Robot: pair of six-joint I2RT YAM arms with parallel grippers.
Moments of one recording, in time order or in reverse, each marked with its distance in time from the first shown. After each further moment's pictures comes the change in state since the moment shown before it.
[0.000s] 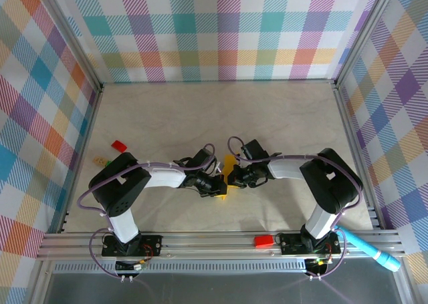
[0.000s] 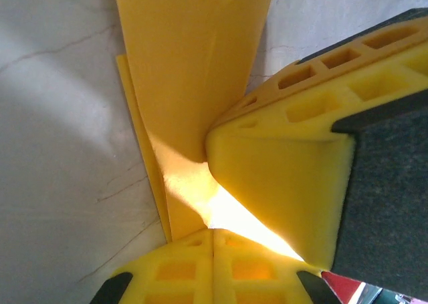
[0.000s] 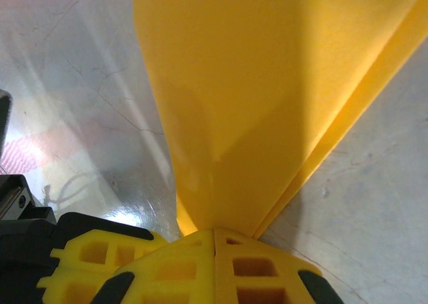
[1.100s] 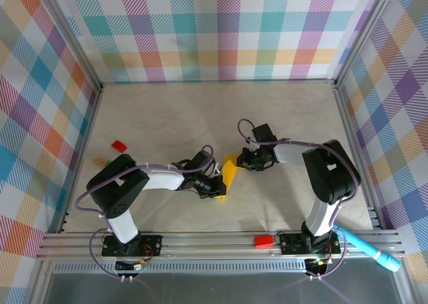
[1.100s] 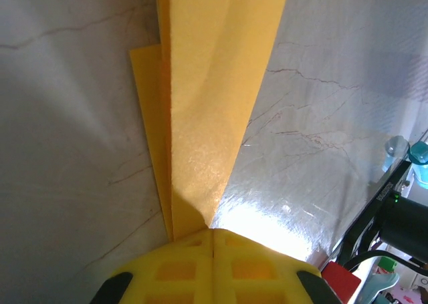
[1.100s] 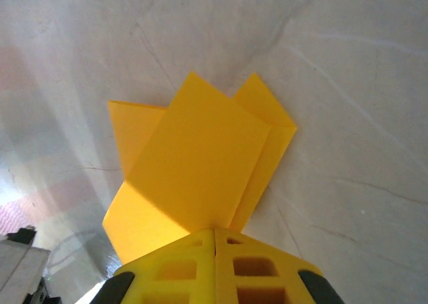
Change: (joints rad) left arm -0.009 -0.023 -0.037 0.045 -0.017 -0.050; right arm -0.177 0.054 0.150 -0.095 0.049 -0.128
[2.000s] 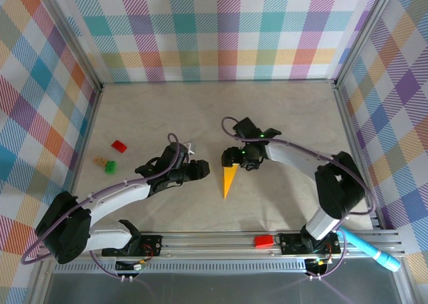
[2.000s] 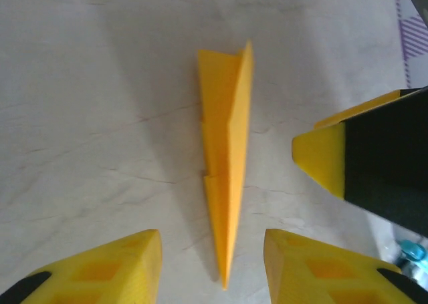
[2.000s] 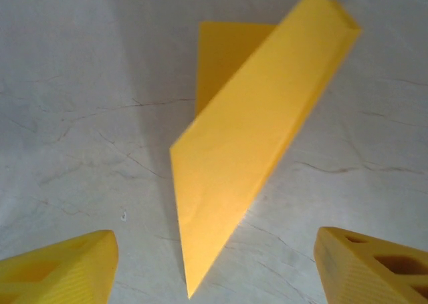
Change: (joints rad) left arm 0.127 -0.506 -0.115 -0.122 -0.365 0.100; right arm 0.226 -0.087 0.257 -0.445 0.326 -0.004
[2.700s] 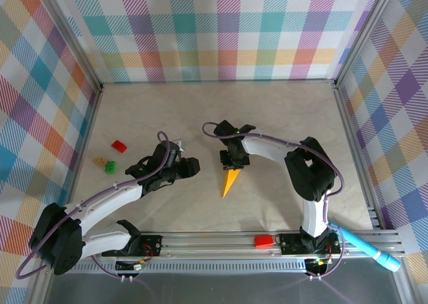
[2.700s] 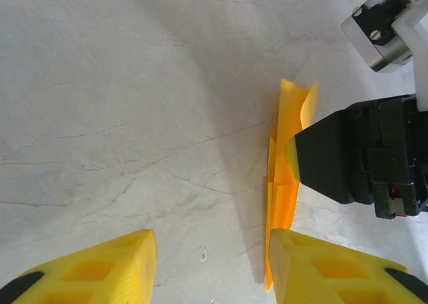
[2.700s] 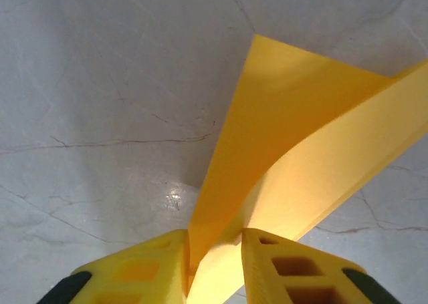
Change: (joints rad) left arm 0.061 -0.089 0.030 -0.154 -0.082 0.089; right arm 0.070 0.243 0.188 -0.129 0.166 -0.015
